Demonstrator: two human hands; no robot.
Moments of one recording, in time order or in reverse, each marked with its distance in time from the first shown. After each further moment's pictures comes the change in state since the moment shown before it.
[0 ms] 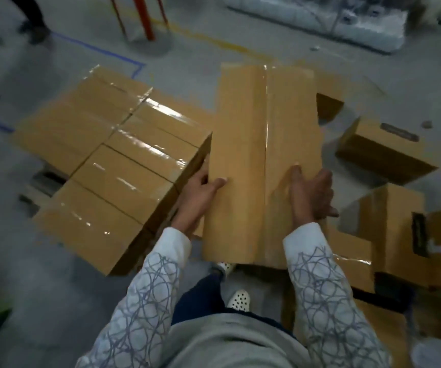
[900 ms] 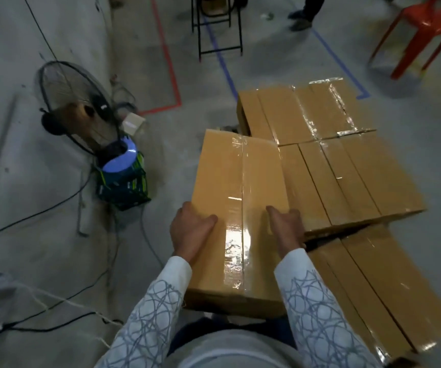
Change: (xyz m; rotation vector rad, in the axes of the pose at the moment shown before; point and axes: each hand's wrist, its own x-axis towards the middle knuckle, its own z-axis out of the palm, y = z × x) left_hand -0.161 -0.230 -0.416 0.008 0.907 -0.514; right_hand -0.470 -0.089 0.281 -0.345 -1.013 -0.414
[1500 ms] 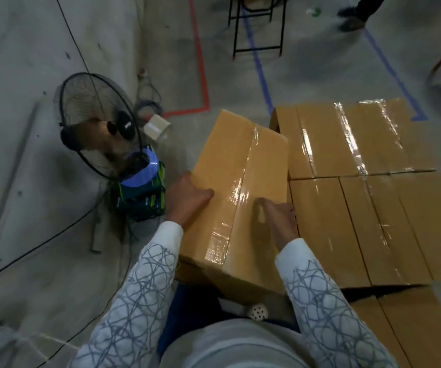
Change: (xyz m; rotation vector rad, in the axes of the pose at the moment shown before) left_hand 0.266 0.082 -0.091 0.122 0.027 0.071; right_hand 0.082 -0.214 0.141 0.092 -0.283 -0.009
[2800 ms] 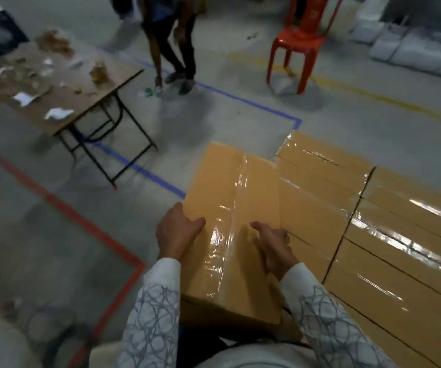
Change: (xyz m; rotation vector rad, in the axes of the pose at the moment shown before) left_hand 0.716 0.384 -0.011 0.380 -0.366 0.661; right_hand 0.417 -0.501 0.113 0.688 0.531 0.302
